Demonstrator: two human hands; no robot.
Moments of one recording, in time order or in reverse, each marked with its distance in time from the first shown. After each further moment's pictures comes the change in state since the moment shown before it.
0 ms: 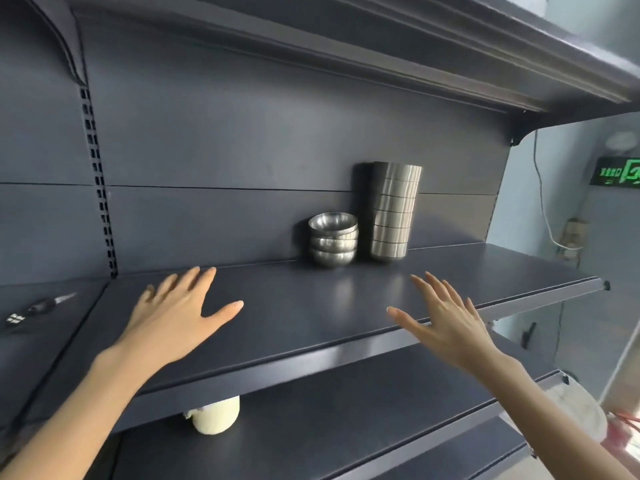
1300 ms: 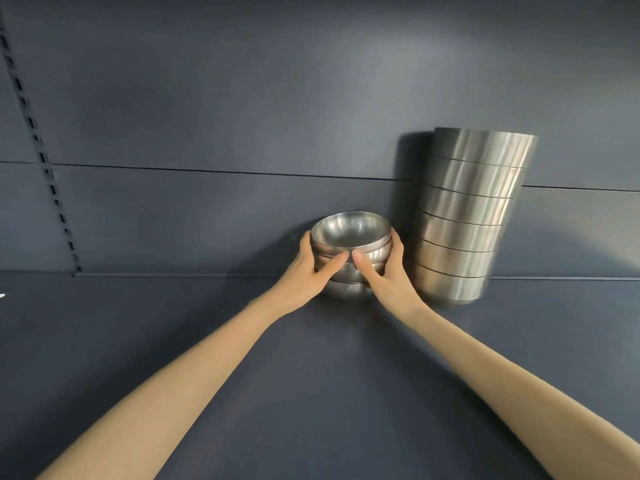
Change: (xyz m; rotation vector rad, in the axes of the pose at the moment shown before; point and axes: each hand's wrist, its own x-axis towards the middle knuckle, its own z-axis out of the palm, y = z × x) left_hand 0.260 0.178 0.110 -1.031 0.057 -0.006; right_hand 0.292 -0.004 0.128 1.227 -0.193 -0.305
